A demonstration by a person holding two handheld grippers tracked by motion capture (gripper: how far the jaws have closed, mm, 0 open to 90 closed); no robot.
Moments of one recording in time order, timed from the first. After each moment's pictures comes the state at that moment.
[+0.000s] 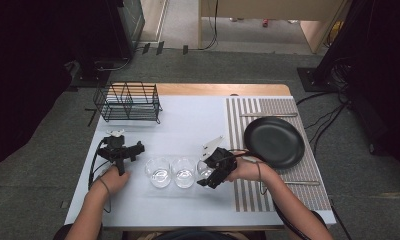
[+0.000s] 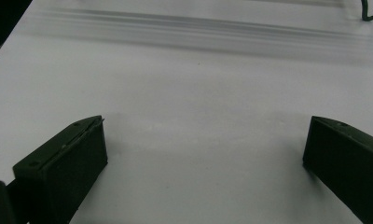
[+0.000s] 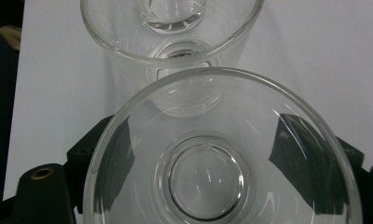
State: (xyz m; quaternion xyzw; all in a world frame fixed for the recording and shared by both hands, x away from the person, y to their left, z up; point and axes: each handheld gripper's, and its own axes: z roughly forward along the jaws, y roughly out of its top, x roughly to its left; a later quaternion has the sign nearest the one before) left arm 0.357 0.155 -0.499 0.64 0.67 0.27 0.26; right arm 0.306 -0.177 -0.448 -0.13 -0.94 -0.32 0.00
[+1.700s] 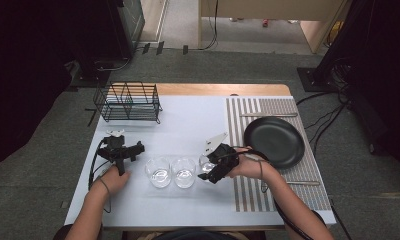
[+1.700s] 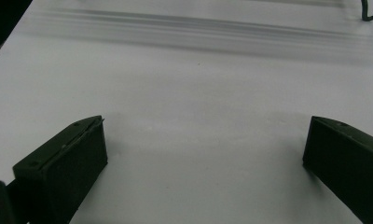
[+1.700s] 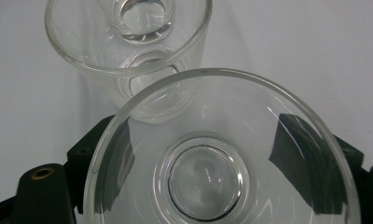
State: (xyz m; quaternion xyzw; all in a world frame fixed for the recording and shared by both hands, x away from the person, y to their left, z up) left arm 0.357 0.155 -0.499 0.64 0.67 0.27 0.26; right arm 0.313 -0.183 -0.443 -0.15 -0.93 -0.33 -0.03
